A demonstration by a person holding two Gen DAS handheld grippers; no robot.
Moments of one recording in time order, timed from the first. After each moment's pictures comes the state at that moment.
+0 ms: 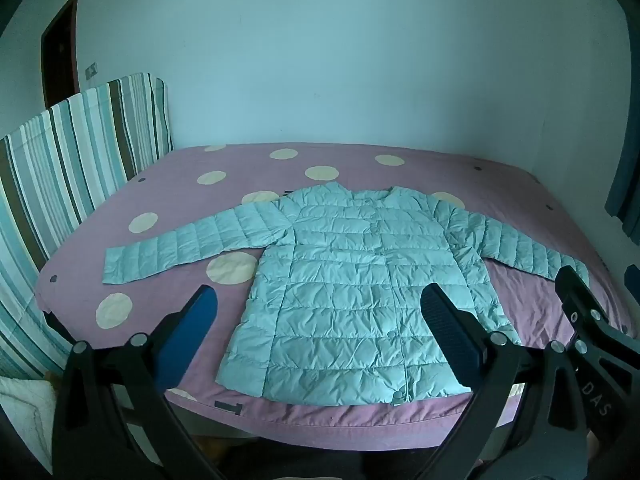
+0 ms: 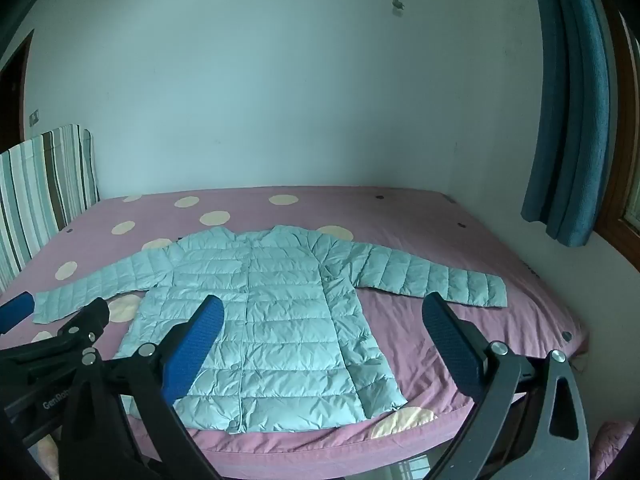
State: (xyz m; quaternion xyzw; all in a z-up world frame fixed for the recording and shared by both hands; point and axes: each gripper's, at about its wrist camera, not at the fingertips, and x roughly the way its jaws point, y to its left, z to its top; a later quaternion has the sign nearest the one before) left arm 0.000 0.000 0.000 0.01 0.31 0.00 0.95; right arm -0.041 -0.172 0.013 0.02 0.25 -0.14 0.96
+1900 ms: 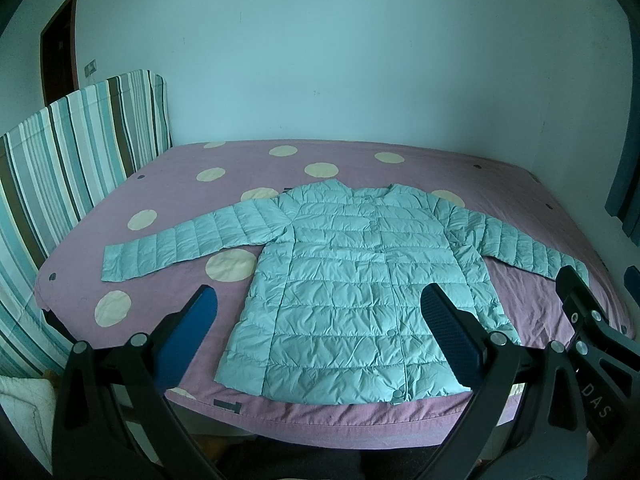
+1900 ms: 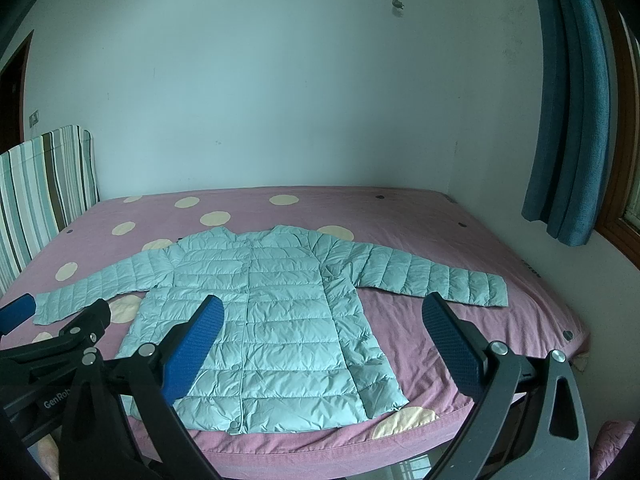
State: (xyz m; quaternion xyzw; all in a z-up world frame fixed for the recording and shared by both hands) left arm 0.000 0.000 0.000 0.01 0.32 0.00 0.95; right arm -0.041 -0.171 0.014 0.02 0.25 -0.14 0.96
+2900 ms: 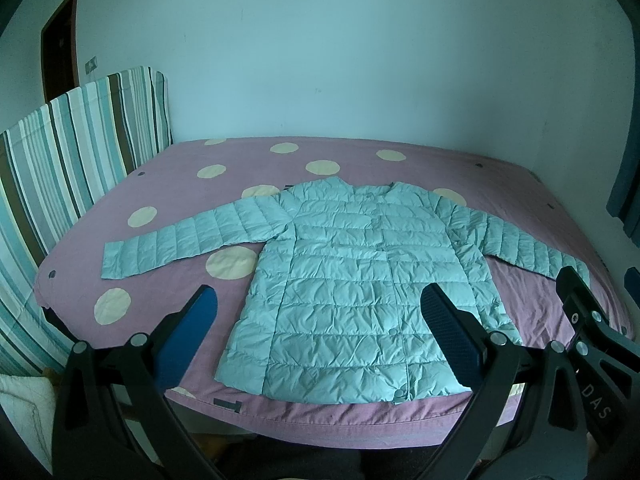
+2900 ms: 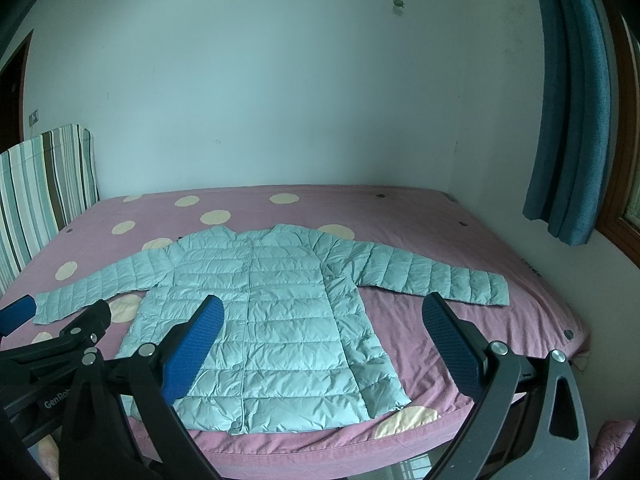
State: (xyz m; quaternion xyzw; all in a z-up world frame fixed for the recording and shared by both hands) left arm 0.000 0.000 0.000 0.01 0.32 0.00 0.95; right arm -0.038 -0.171 0.011 0.02 0.25 -0.14 0.96
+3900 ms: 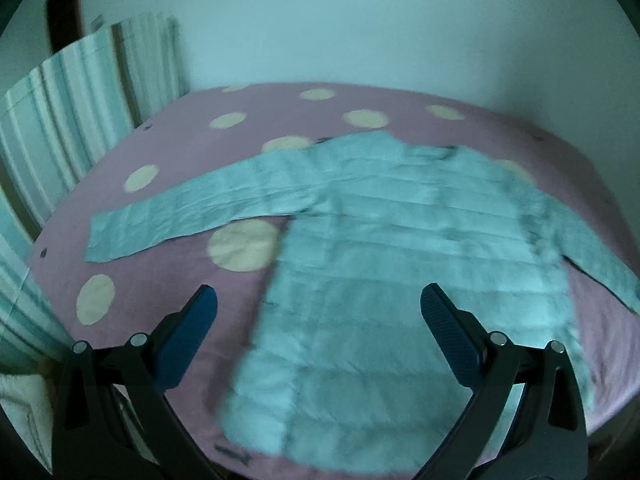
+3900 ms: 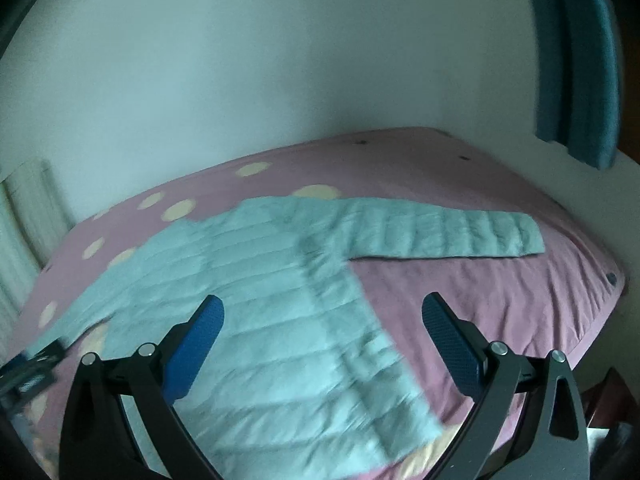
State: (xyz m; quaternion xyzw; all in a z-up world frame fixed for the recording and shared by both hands) left arm 0.132 0.043 -0.082 0.00 0.41 0.07 0.91; right arm 0.061 -0.262 -0.063 0.13 0.31 -0.18 0.92
